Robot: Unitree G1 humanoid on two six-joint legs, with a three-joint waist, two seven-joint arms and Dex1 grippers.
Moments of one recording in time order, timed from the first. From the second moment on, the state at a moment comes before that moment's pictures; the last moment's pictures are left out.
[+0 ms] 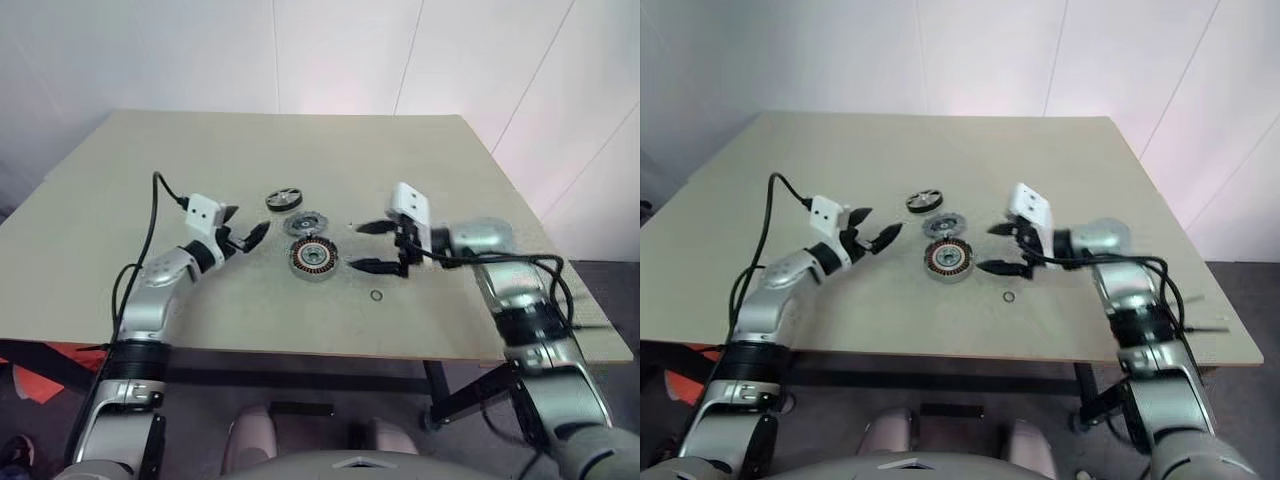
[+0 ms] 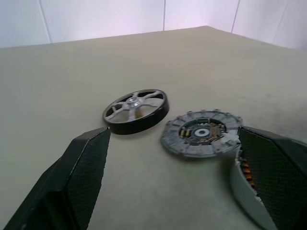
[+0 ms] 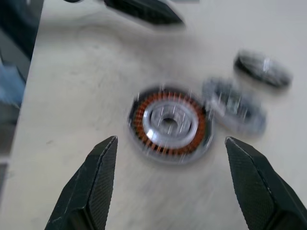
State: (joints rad) left arm -0.38 0.37 0.09 0.20 -0.29 0.24 -0.59; right arm -0.49 -0.49 0.07 0.15 0.12 0.37 1.25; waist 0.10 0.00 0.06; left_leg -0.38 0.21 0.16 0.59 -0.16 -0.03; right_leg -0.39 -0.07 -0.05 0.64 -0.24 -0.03
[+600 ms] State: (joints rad) left arm -0.46 0.37 0.08 0.28 -0.27 0.24 -0.62; right arm -0.29 -0.54 0.15 0.15 0.13 0.32 1.11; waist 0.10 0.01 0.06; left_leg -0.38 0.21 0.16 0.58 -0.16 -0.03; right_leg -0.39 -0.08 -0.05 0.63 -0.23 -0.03
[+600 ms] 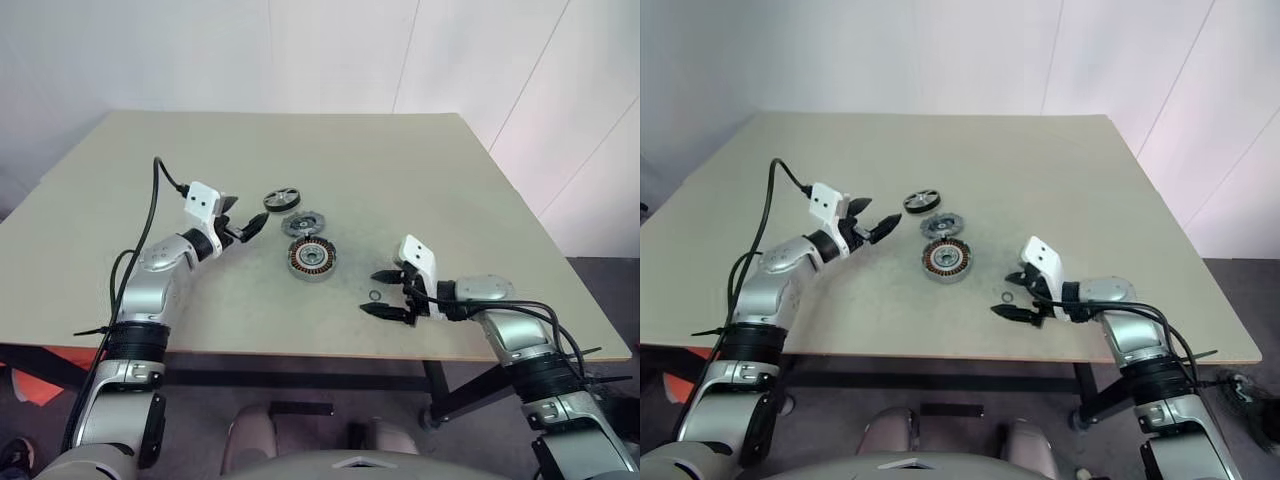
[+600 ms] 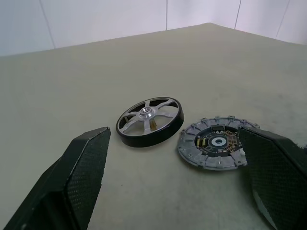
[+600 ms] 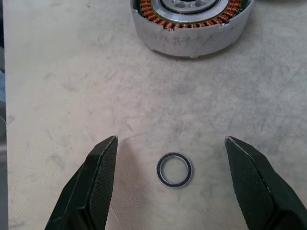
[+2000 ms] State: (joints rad) left arm -0.42 0.37 0.09 0.26 -0.27 0.24 -0.60; right arm -0.63 -0.29 0.32 0.40 0.04 0.23 0.97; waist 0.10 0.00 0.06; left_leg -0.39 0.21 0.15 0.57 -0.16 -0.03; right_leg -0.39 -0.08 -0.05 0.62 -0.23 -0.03
